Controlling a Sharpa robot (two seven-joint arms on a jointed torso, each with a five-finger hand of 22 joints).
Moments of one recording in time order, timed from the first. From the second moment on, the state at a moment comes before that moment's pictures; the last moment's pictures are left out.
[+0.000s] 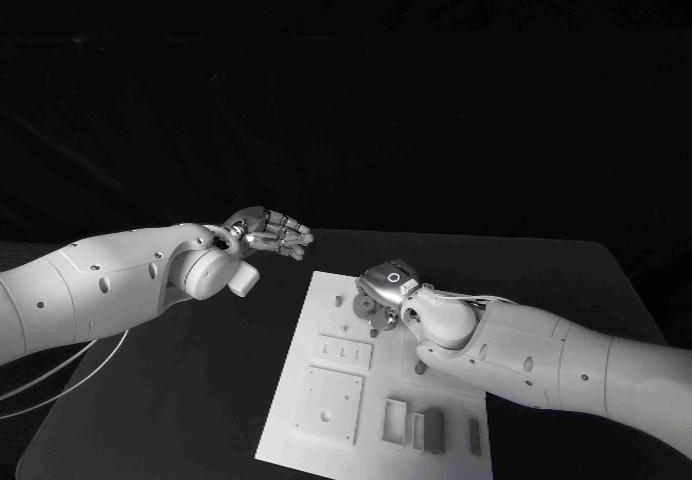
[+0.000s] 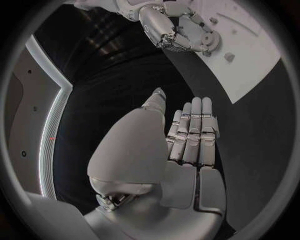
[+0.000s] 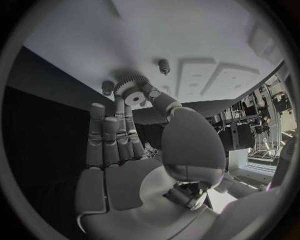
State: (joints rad) left arm 1.38 -0.78 -0.21 1.23 -0.26 -0.14 0.09; left_hand 1.57 -0.13 0.10 0.29 0.05 0.68 0.18 0.35 0.38 1.00 0.18 0.14 0.12 0.94 0.13 0.31 0.69 0.04 0.90 0.03 0.13 0.78; right arm 1.18 -0.37 -0.23 1.15 -1.96 -0.41 -0.29; right_hand 1.15 -0.27 0.62 -0.22 0.05 0.89 0.16 0.36 0.42 1.05 0.08 0.51 0.33 0.99 -0.02 1.53 0.57 0.25 0.98 0.05 0.89 1.31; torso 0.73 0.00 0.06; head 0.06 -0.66
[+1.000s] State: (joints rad) left arm 1.38 -0.78 -0.21 1.23 -0.26 -0.14 0.09; left_hand 1.57 -0.13 0.10 0.29 0.05 0.68 0.18 0.35 0.38 1.00 0.18 0.14 0.12 0.94 0.13 0.31 0.69 0.04 0.90 0.03 0.13 0.78; right arm 1.18 -0.36 -0.23 1.14 -1.96 -0.41 -0.30; right_hand 1.15 -0.27 0.62 -0.22 0.05 0.89 0.16 0.36 0.43 1.05 0.08 0.52 0.34 1.00 -0.02 1.53 0.57 0.25 0.99 0.05 0.89 1.31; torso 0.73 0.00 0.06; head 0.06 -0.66
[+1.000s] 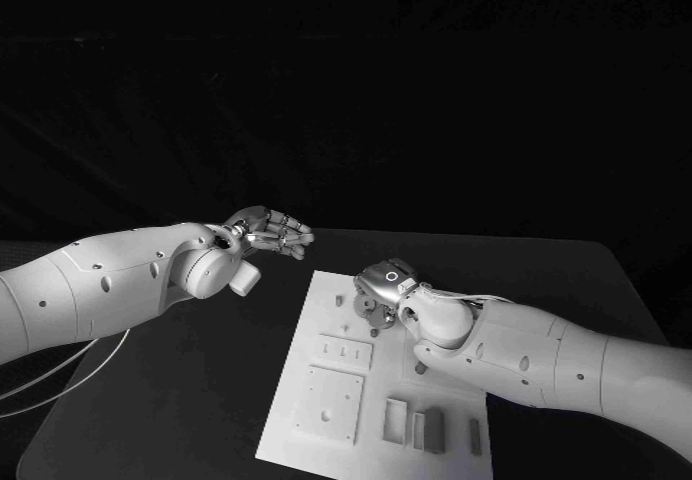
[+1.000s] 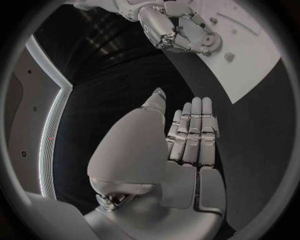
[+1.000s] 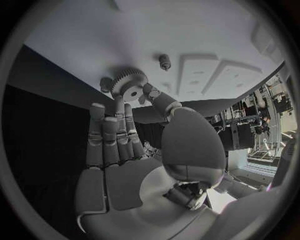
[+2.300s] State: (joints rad) left arm 1.38 -0.78 -0.21 1.23 -0.26 -0.14 0.09; left_hand 1.56 -0.14 0.10 0.29 0.05 0.68 0.18 0.35 0.38 1.00 0.18 0.14 0.12 0.94 0.13 0.31 0.69 0.04 0.90 0.03 0.13 0.78; right arm 1.18 -0.36 -0.23 1.12 -1.92 -0.45 -0.27; right_hand 1.18 -0.24 0.64 -0.25 0.05 0.87 0.17 0.34 0.42 1.04 0.08 0.49 0.36 1.00 -0.02 1.52 0.56 0.25 0.99 0.05 0.89 1.31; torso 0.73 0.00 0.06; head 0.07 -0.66
